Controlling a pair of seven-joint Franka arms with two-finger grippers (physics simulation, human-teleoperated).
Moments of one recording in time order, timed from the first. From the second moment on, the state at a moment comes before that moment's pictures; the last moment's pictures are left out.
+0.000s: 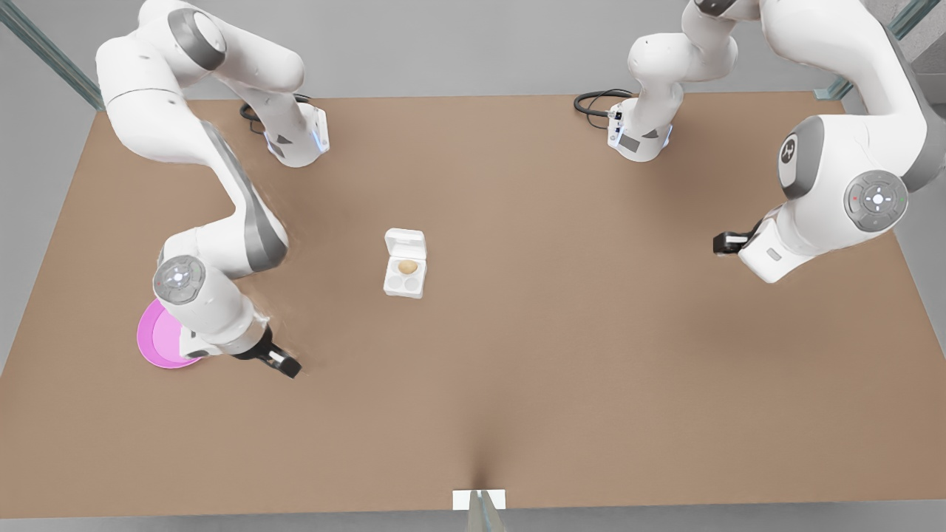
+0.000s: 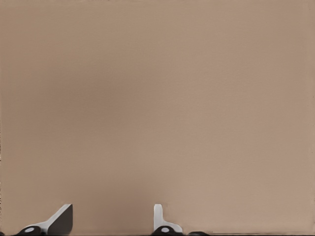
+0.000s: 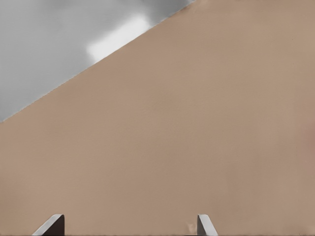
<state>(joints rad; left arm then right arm) -0.07 0.19 -0.08 -1.44 0.09 1.36 -0.02 -0.18 0.46 0.36 -1.43 -0.27 2.00 0.86</state>
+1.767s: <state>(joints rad) -0.40 0.69 0.02 -1.06 -0.19 2.00 -1.25 -0.05 0.22 0.03 -1.42 -0.10 1.46 0.08</state>
